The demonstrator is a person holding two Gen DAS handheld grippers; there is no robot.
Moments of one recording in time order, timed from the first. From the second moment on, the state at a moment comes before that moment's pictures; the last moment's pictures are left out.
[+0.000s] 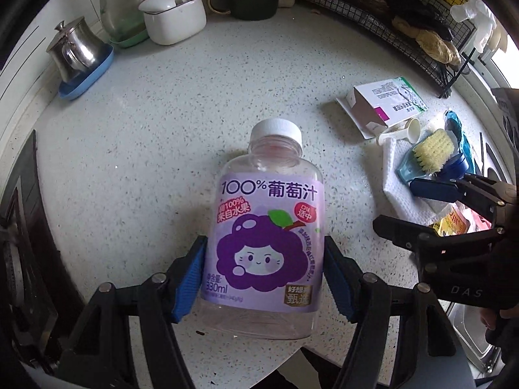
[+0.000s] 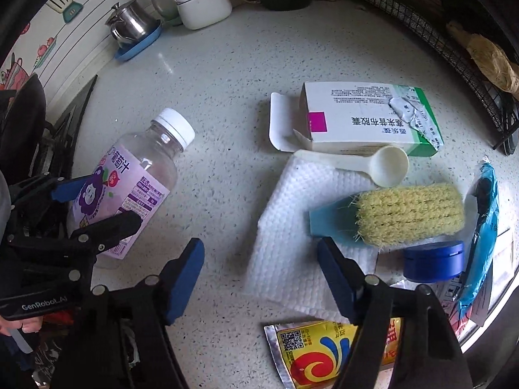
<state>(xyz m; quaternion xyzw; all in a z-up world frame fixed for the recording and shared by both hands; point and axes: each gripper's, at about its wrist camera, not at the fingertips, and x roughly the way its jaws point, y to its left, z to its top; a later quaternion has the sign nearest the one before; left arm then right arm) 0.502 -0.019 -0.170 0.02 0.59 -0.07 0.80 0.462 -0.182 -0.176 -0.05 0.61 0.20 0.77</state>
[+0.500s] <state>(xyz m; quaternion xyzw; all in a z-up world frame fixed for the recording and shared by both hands) 0.469 -0.002 -0.150 0.00 0.56 -0.07 0.83 0.420 -0.158 -0.149 -0.10 0.55 0.20 0.80</state>
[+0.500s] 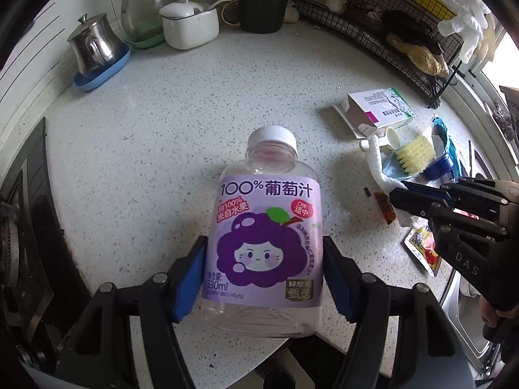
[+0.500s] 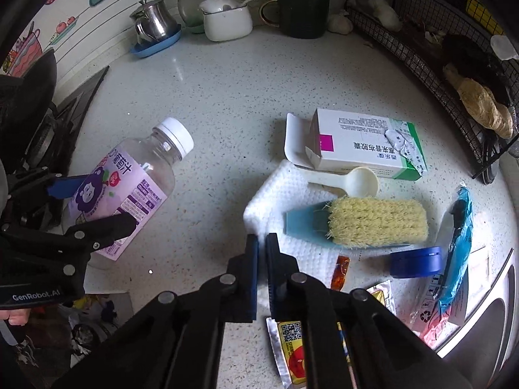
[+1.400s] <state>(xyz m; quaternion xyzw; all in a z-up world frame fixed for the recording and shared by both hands) 0.346 0.038 -0.080 0.00 0.48 -0.11 0.87 0.313 -0.144 -0.059 -0.08 0.47 0.20 0.86</state>
